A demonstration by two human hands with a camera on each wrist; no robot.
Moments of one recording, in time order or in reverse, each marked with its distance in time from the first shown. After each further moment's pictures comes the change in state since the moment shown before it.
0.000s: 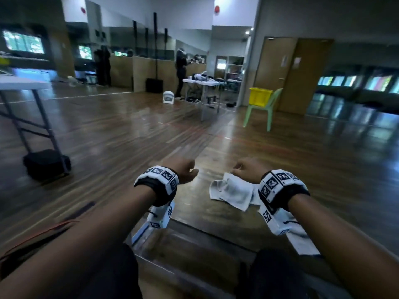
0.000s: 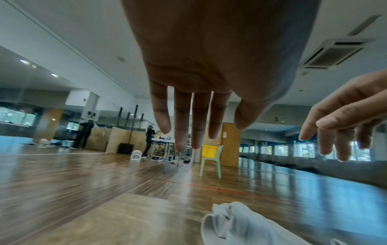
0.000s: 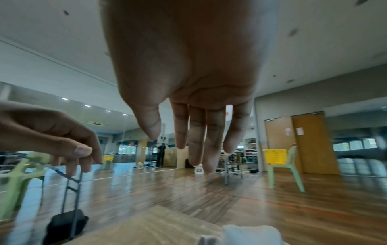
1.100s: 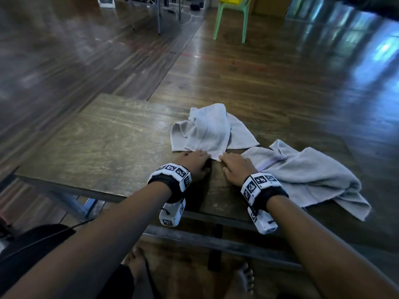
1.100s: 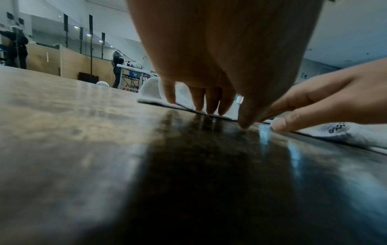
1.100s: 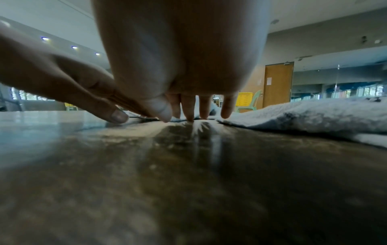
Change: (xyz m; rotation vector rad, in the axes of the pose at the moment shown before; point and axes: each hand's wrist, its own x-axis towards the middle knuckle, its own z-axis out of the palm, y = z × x) left_hand 0.117 0.116 0.242 -0.156 -0.332 0.407; right_hand 0.075 0.173 0.209 -0.147 -0.222 0.158
